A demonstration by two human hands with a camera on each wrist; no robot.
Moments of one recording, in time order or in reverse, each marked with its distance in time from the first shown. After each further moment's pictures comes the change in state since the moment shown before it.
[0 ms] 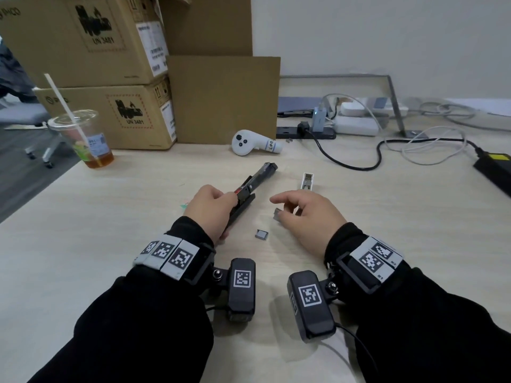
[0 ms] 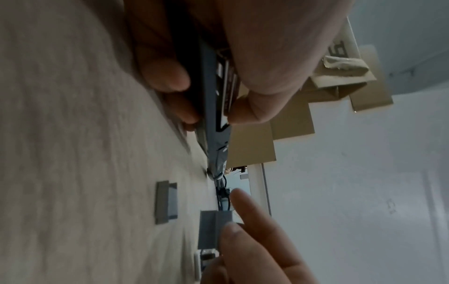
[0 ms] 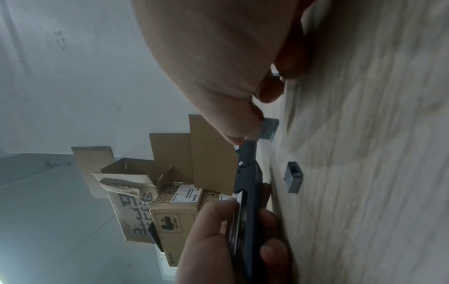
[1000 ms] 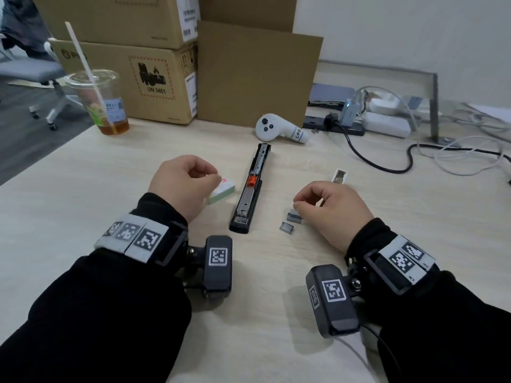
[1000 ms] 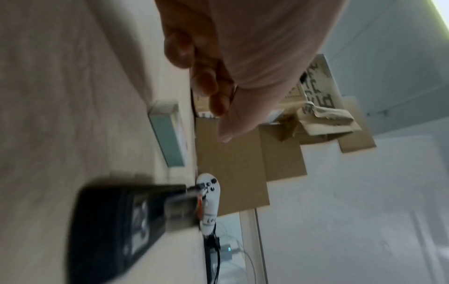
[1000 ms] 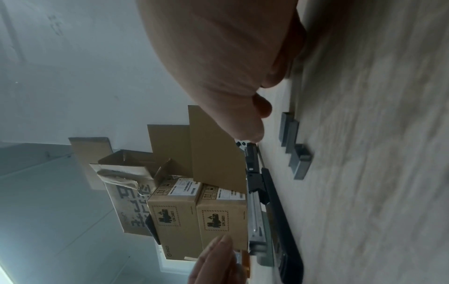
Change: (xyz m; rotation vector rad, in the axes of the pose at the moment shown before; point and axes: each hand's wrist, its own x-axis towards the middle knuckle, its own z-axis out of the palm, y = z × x) left_hand 0.017 -0.030 -0.067 0.061 0.219 0.230; right_hand 0.014 -0.009 0.009 -0.107 0.024 0.008
